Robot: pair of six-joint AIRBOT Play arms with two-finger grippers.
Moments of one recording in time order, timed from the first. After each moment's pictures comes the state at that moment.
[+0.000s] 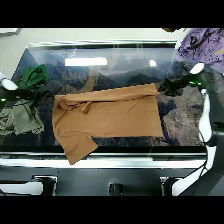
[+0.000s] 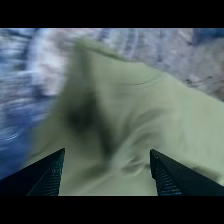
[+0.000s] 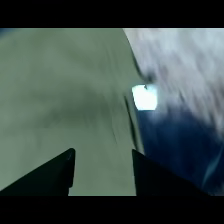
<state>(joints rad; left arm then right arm) 0.24 -1.53 1.36 1.22 -1.07 -1.79 -0.22 -1.89 1.84 -1.10 1.38 1.55</state>
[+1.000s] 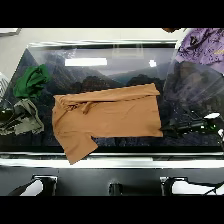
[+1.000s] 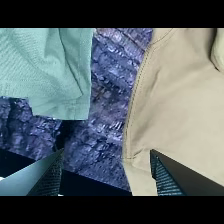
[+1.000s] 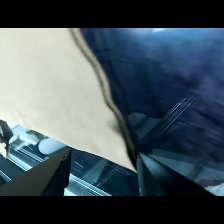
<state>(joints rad) 0.43 -1.11 1.07 1.33 -1.29 -1.60 -0.47 -1.53 0.87 -0.88 1.34 1.10</state>
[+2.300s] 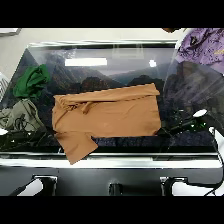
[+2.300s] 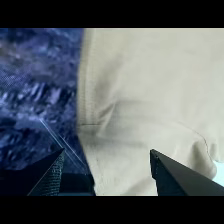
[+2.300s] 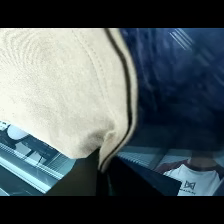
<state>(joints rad) 0.53 -1.13 0.54 0.84 -1.10 -1.21 -0.35 -1.53 0.86 -0.97 1.29 1.16</state>
